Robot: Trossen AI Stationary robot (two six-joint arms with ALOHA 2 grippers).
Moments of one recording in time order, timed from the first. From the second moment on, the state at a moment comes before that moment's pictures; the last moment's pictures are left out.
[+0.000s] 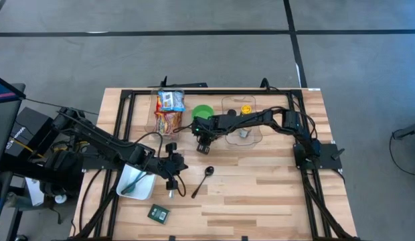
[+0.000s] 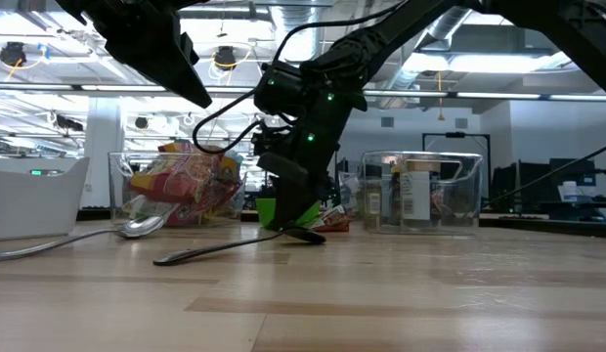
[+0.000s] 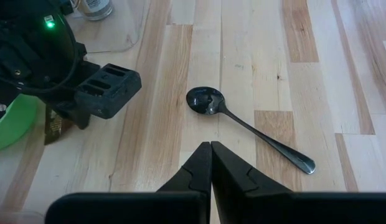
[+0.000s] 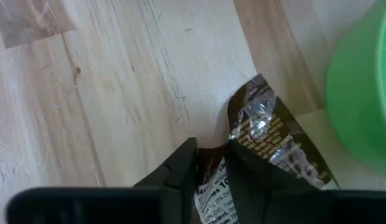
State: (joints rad) left arm -0.41 1.35 0.84 -0.33 -0.42 -0.29; right arm -0.16 2.24 1.60 -0.53 0.08 0.12
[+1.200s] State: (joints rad) left arm -0.41 1.35 0.84 -0.33 -0.42 -0.29; right arm -0.11 2.25 1.76 -0.83 0.14 0.02
